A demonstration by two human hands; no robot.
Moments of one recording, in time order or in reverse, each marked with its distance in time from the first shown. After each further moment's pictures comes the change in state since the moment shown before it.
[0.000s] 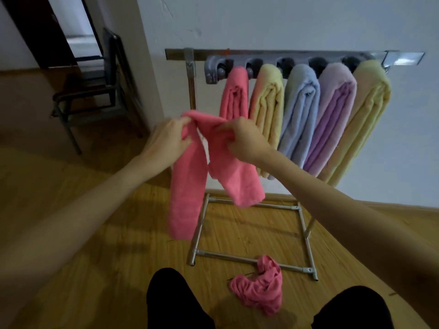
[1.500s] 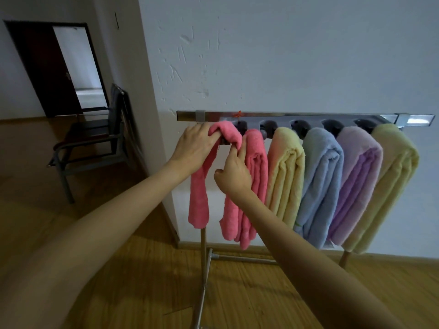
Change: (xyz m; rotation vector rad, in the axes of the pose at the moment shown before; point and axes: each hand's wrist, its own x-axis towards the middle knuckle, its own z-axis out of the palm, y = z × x) left_hand 0.153 -0.063 0.040 0.465 0.150 0.324; right_hand 0.115 0.001 0.059 0.098 0.216 0.428
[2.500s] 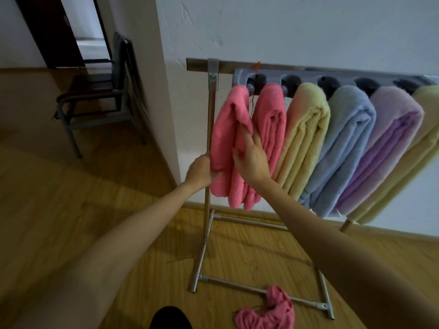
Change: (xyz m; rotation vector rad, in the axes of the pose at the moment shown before) left_hand -0.122 0.058 0.110 -0.887 -0.352 -0.598; right_hand -0.020 0.079 0.040 0.071 0.083 -0.330
